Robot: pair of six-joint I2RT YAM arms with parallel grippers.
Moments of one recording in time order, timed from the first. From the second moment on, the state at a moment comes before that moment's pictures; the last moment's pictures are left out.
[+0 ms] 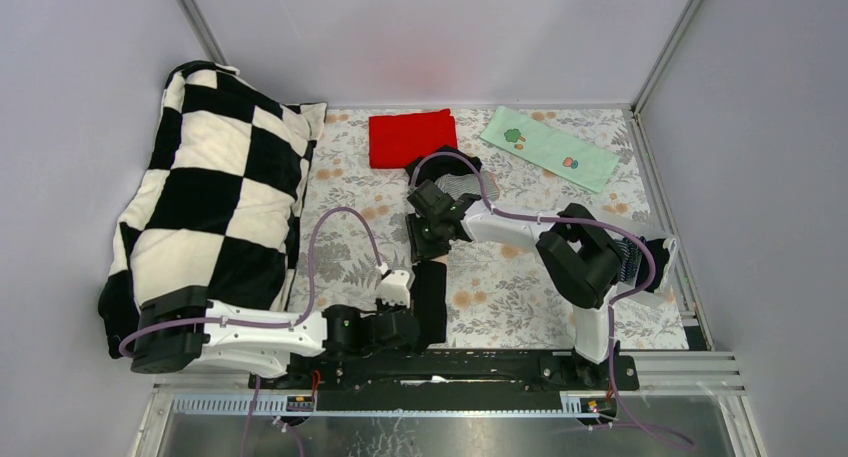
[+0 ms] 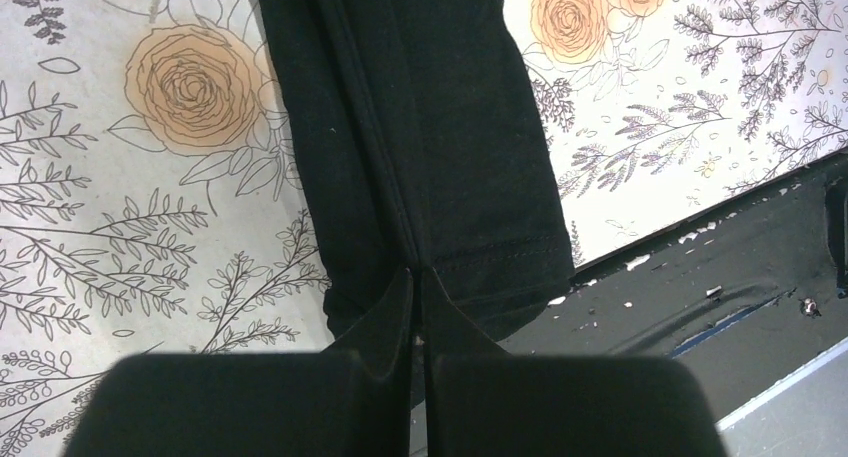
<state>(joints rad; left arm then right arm) -1.42 1.14 0.44 -0.25 -0.48 -1.10 0.85 1.95 1.33 -0.48 -0.09 0.59</state>
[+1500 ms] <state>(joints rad) -1.42 0.87 0.53 -0.69 -0.67 -1.35 0.86 1.69 1.13 -0.43 -0.14 0.61</state>
